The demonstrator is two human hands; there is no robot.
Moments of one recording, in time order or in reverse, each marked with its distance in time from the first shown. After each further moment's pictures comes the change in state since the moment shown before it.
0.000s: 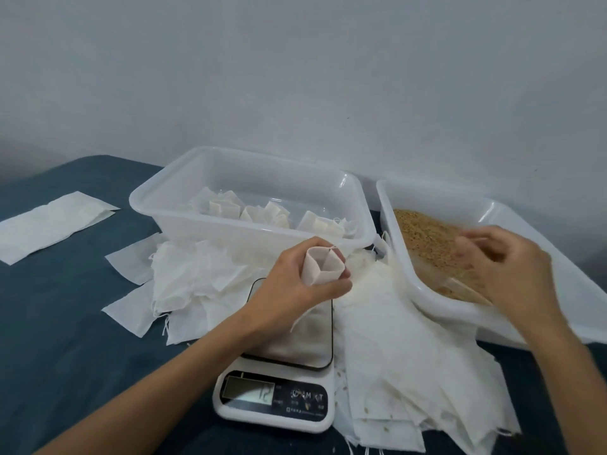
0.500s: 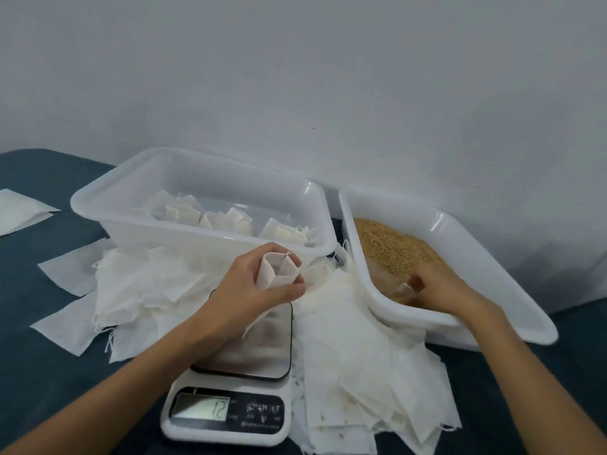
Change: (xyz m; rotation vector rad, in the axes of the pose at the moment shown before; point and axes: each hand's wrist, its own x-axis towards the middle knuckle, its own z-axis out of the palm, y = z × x) left_hand 0.005 -0.003 -0.002 -0.072 0.037 0.004; right_hand 0.052 0.066 0.013 -0.722 -0.612 0.180
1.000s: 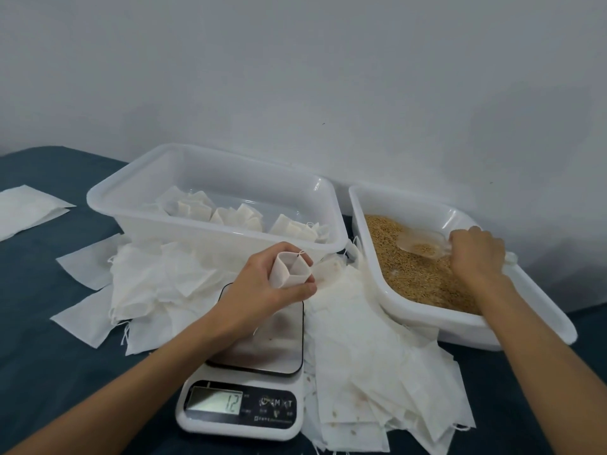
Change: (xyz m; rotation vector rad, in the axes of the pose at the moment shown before) left_hand 0.003 -0.010 -0.002 0.087 -0.009 -0.017; right_hand 0.039 0.018 -0.022 -0.395 0.460 0.261
